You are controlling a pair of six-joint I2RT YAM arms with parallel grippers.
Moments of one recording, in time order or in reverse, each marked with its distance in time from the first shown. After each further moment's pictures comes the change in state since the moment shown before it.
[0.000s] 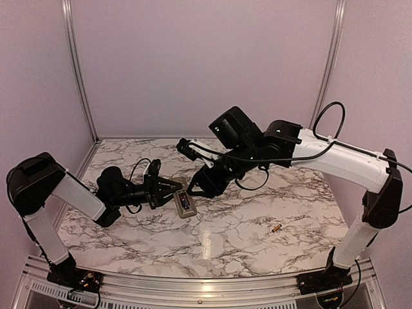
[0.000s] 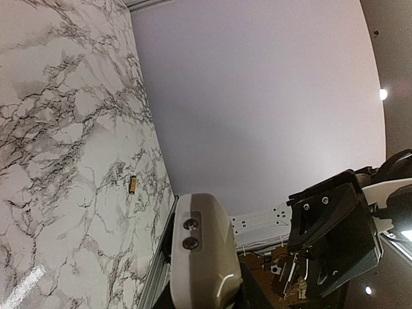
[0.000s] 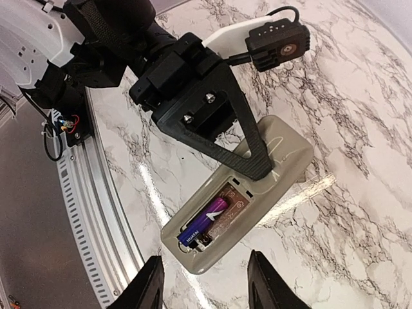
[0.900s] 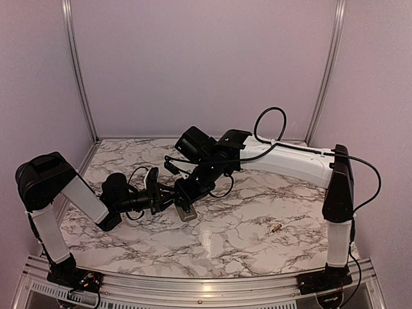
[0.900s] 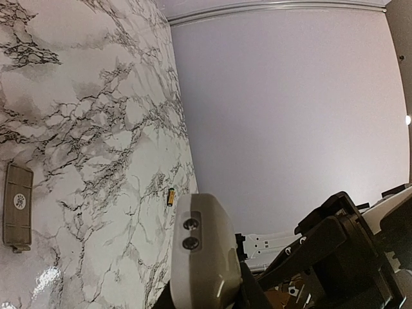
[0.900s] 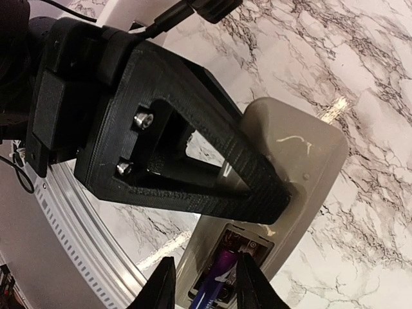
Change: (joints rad) left arm 0.001 0.084 -0.028 -0.001 -0.097 0.044; right arm -0.001 0.335 0.222 -0.117 0.012 0.224
